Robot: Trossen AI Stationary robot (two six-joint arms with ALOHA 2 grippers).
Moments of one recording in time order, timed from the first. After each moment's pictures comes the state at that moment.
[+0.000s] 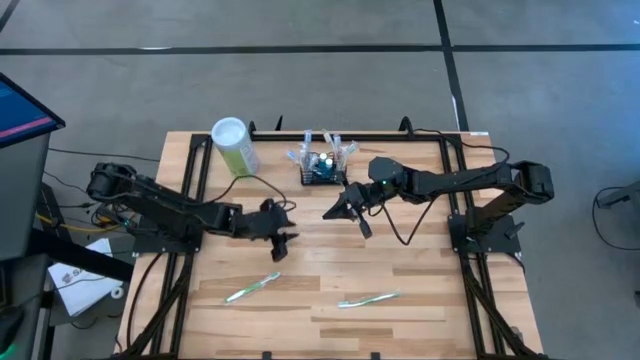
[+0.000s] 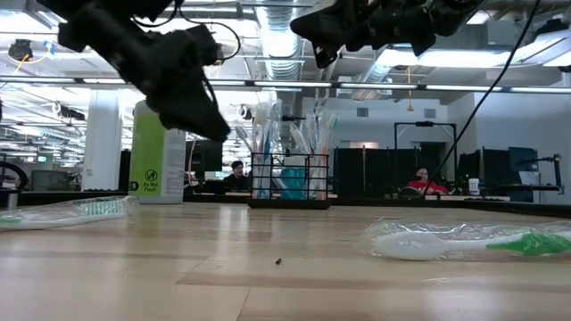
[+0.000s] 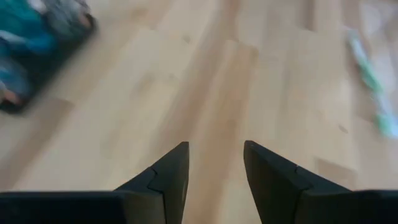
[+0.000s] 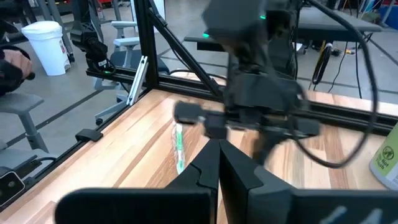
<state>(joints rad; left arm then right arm) -0.18 1.36 0.61 0.07 -0.33 -0.39 -0.11 1.49 0.91 0.33 -0.49 -0.13</state>
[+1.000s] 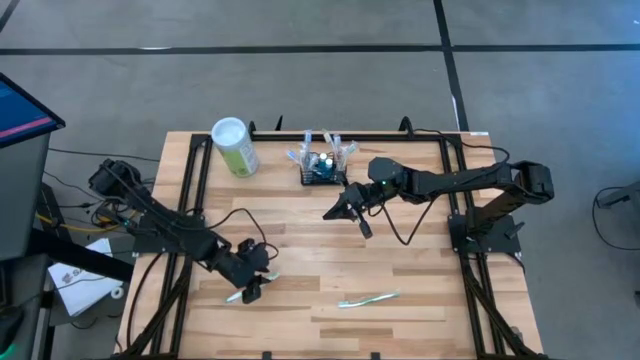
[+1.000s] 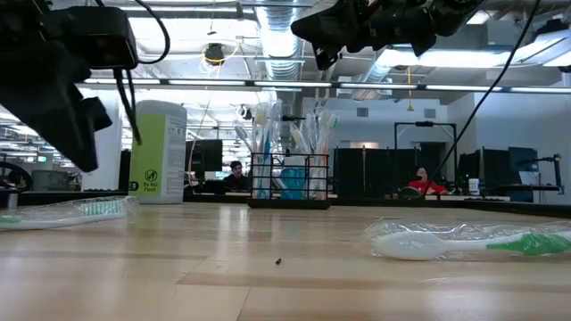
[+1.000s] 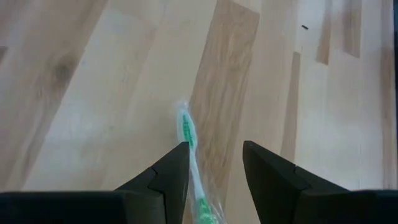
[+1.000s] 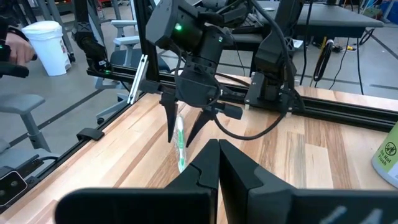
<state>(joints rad) -0.58 1.36 0.61 -0.21 -0.27 -0.82 -0.11 1.49 0.91 0.32 -0.49 -0.12</state>
